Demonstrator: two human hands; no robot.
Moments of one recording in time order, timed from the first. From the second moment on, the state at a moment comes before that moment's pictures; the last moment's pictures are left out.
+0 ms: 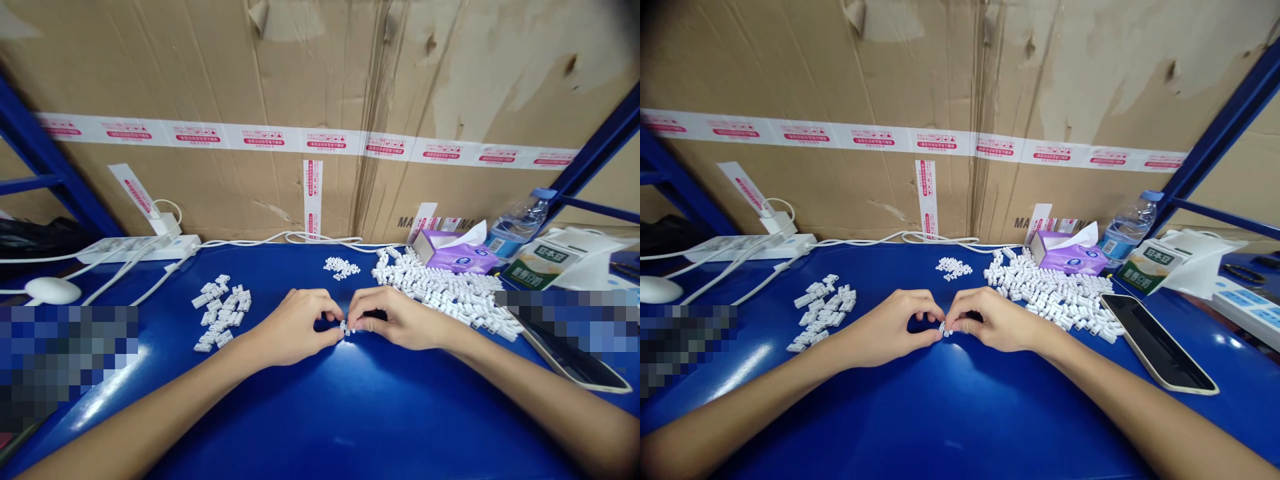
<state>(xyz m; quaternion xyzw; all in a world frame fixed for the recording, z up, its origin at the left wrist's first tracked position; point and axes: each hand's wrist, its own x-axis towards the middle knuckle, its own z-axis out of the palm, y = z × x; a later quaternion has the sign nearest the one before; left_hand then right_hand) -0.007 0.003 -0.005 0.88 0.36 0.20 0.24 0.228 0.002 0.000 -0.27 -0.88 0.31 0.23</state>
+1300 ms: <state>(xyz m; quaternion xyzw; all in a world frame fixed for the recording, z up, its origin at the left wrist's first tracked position) -0.004 0.000 -0.003 0.88 0.37 0.19 0.23 0.222 0.002 -0.007 -0.29 -0.87 0.33 0.24</state>
